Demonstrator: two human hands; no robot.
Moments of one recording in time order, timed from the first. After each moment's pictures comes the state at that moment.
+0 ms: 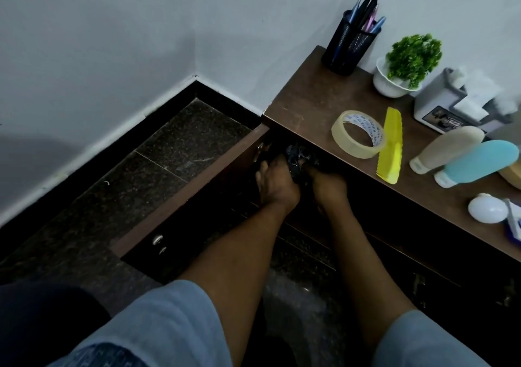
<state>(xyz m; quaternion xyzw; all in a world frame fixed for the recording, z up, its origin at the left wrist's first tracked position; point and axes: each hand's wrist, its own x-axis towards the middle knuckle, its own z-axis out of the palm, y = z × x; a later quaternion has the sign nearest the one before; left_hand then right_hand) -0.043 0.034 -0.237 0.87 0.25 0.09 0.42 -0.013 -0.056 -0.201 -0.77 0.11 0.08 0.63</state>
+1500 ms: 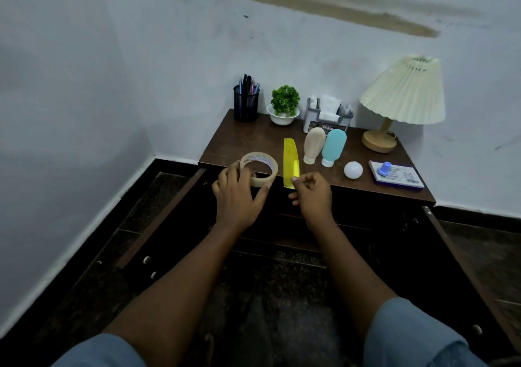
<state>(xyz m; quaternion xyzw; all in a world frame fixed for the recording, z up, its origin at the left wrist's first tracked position) -0.132 0.017 -0.126 0.94 0.02 0.27 0.22 -0.106 -0.163 -0.105 -0.74 0.07 -0.08 0.66</state>
